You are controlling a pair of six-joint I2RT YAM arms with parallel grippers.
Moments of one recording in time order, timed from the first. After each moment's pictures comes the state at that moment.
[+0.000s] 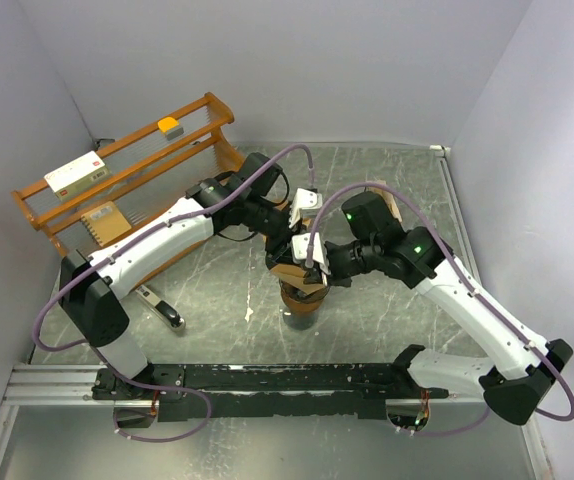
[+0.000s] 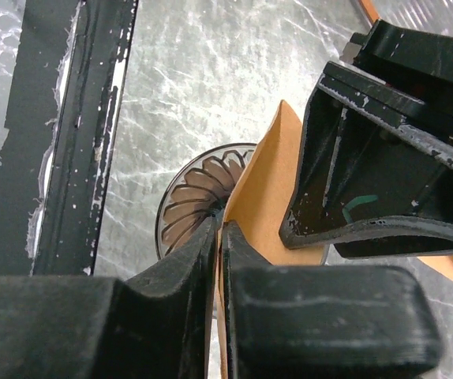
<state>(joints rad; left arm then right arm) -0.80 1.67 1.59 -0.75 0.78 0.39 0.72 1.12 1.23 -0.95 -0.65 -0.84</state>
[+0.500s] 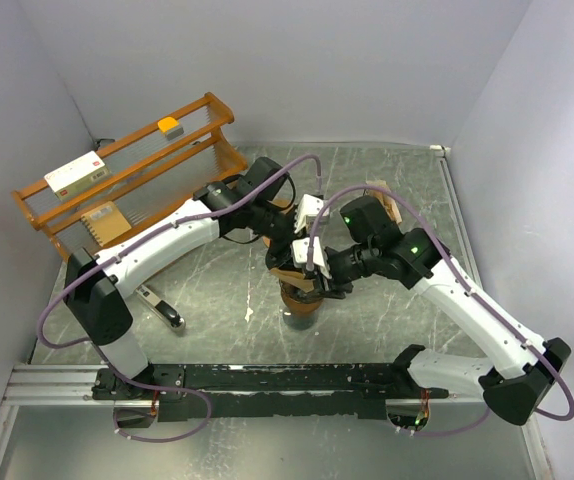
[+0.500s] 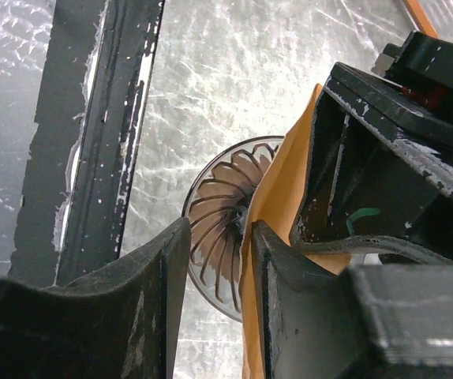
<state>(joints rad) -0.83 1.68 1.60 -0.75 0.73 0.42 0.71 1.11 1.20 -0.97 -0.69 -0.83</state>
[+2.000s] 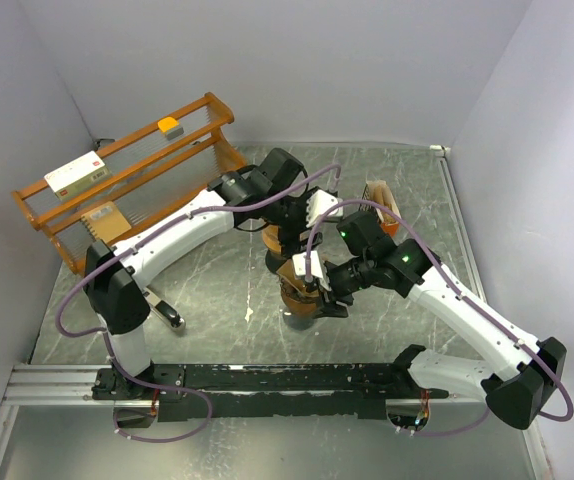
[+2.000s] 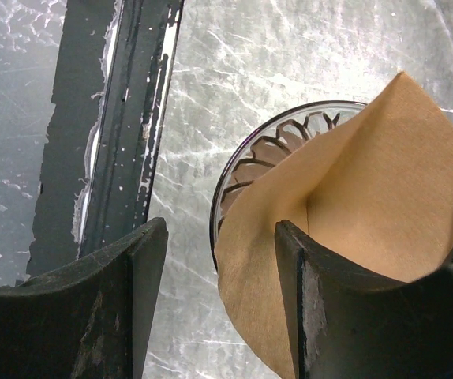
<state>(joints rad) -0.86 1.80 1.77 -0.80 0.54 0.60 0.71 1.09 1.04 -0.94 -0.71 -0.83</state>
